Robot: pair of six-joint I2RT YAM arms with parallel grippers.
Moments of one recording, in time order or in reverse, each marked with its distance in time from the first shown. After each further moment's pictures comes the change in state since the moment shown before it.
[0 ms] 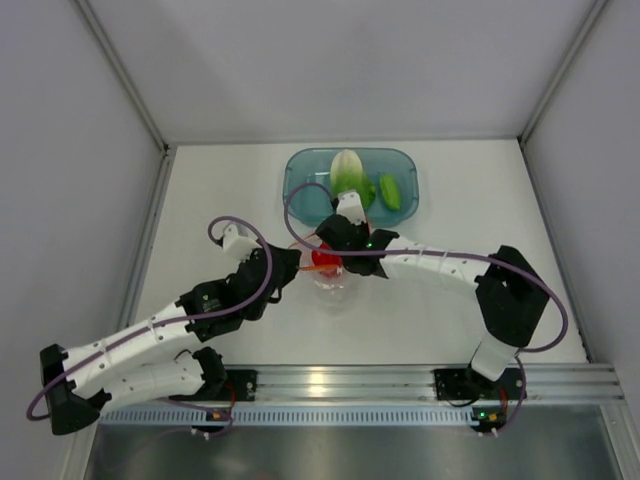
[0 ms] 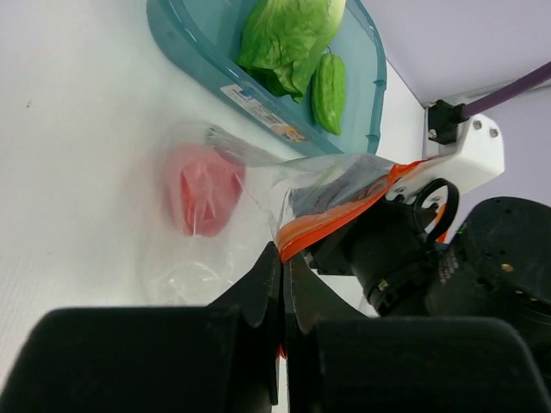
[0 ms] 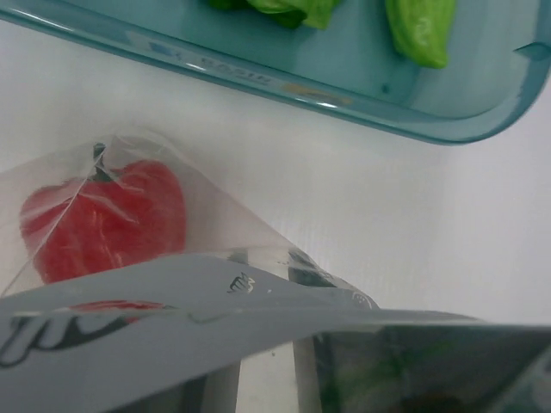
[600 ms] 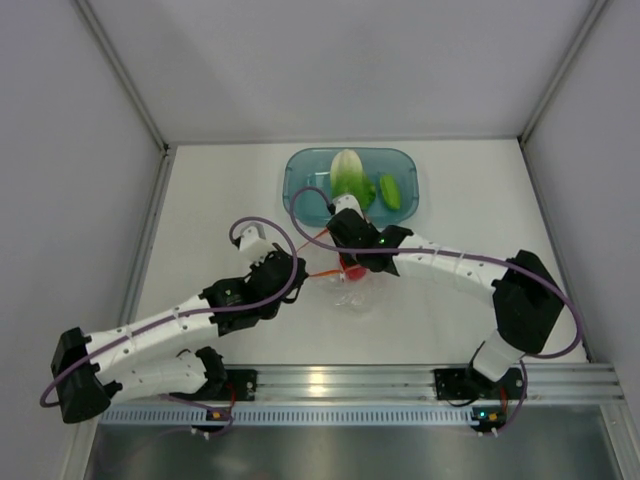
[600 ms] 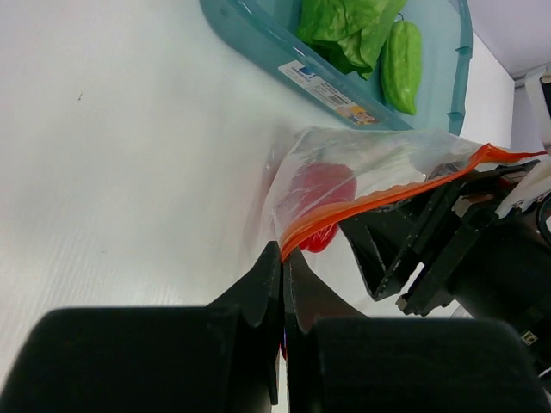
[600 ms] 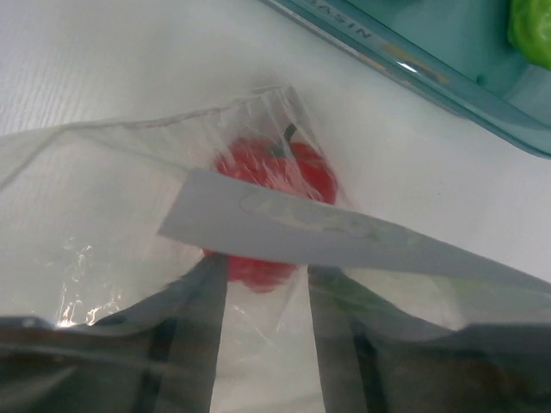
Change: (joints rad) left arm -0.002 0.131 -0.030 0.016 0.009 0.047; right arm -0.038 -0.089 -0.011 -0.074 -0.277 -0.179
